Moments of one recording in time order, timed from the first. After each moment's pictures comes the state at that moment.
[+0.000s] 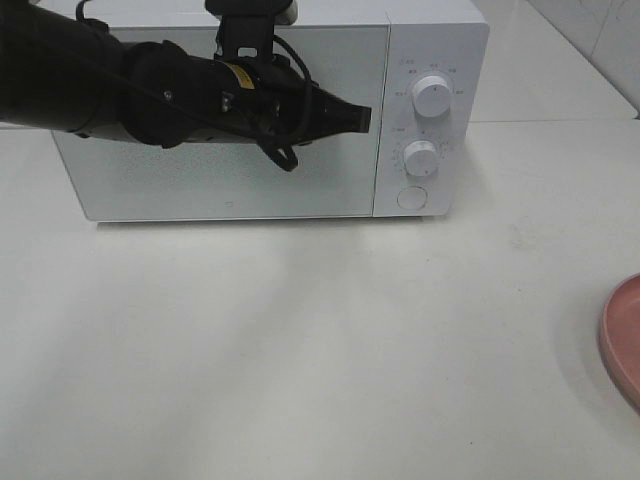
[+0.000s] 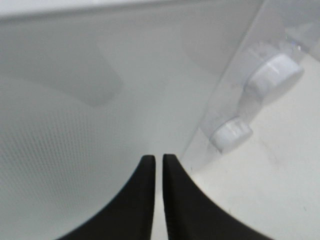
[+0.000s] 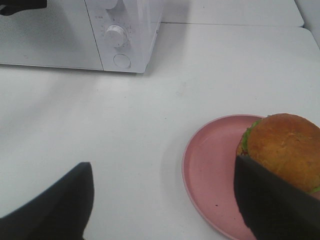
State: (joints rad) left arm -0.71 1.91 -1.21 -0.26 -0.09 0.05; right arm 0.17 0.00 -0.50 -0.01 1.01 0.00
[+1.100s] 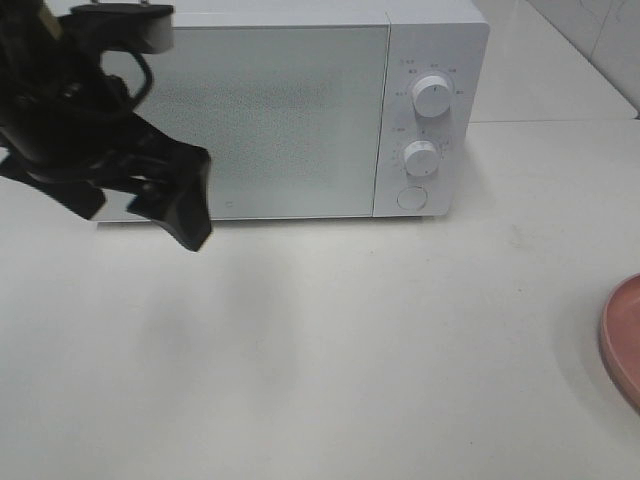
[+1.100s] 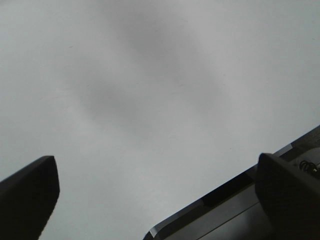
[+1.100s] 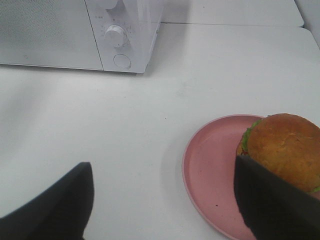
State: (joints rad) left arm -0.55 1.55 -1.22 -0.12 1.06 -0.01; right arm 0.17 0.00 -0.50 -0.01 1.01 0.00
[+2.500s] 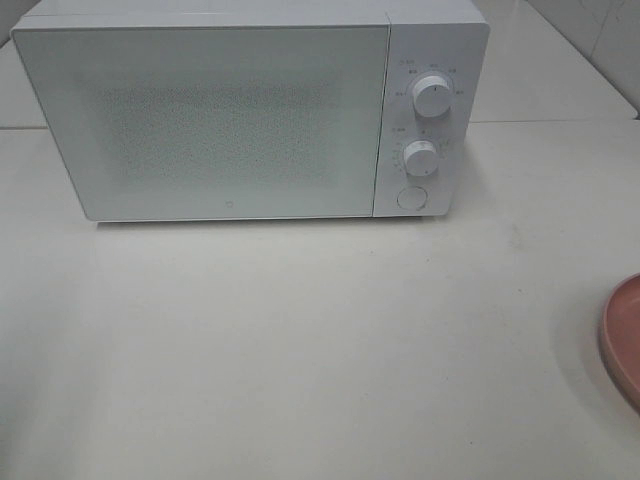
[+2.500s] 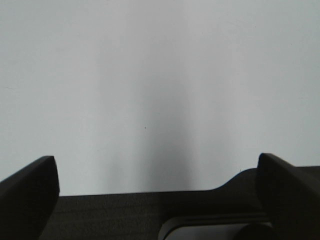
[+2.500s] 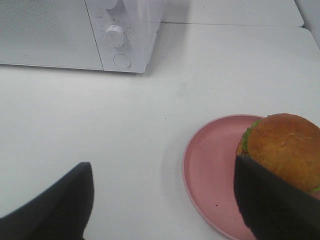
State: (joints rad) left arm 0.02 0.53 -0.54 -0.11 1.08 0.09; right arm 0.17 0.00 -0.50 -0.01 1.01 0.00
